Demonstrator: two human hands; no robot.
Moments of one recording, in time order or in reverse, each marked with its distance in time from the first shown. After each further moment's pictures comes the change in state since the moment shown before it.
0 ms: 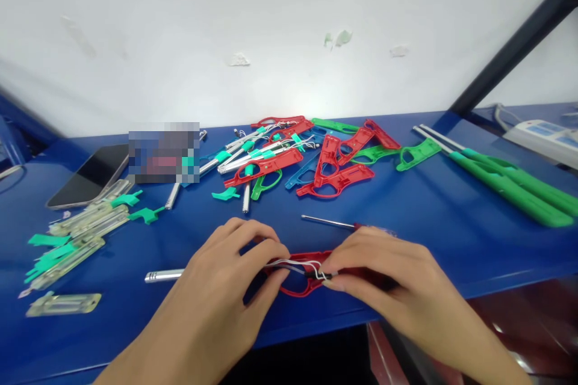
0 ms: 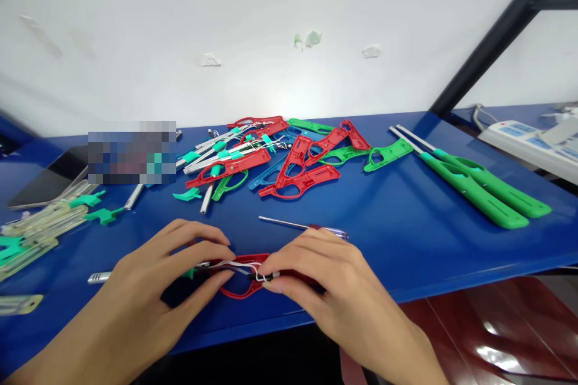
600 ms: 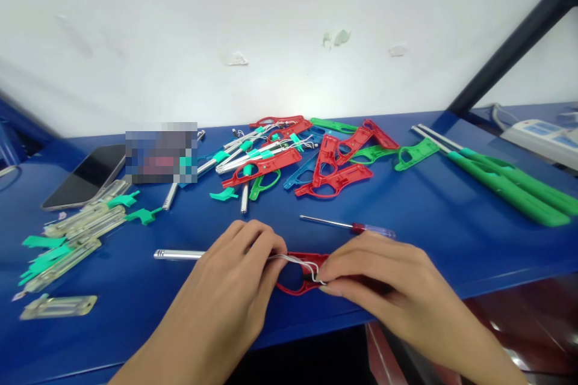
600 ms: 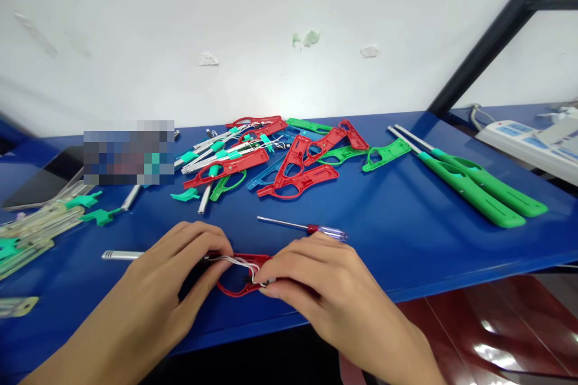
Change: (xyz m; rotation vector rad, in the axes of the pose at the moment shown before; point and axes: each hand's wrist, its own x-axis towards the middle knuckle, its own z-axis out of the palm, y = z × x) left_hand 0.000 0.000 0.009 0.086 -0.047 0.000; right_hand -0.001 0.001 0.002 0.028 -0.008 -0.044
